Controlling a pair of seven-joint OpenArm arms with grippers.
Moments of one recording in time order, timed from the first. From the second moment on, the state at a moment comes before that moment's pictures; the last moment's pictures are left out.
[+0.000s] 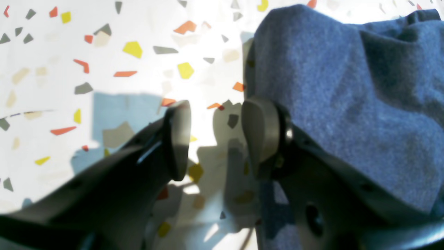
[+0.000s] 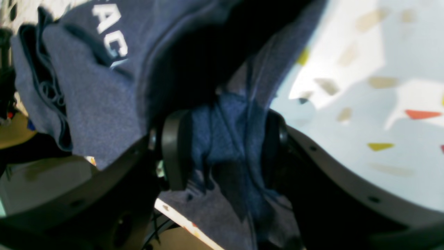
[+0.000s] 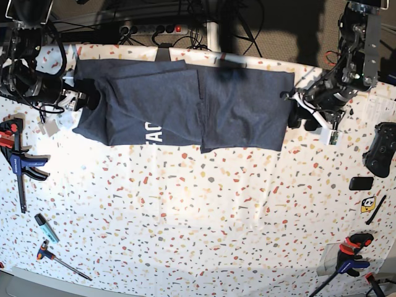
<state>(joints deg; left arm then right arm) 11.1 -19.3 0.5 90.7 -29.9 -15.6 32.1 -7.3 25.8 22.8 77.8 57.8 34.0 -71.0</state>
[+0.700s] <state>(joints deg) 11.2 -19.3 0.5 90.7 -28.1 -15.7 32.1 -7.8 27.9 23.0 78.8 56.5 34.0 -67.5</state>
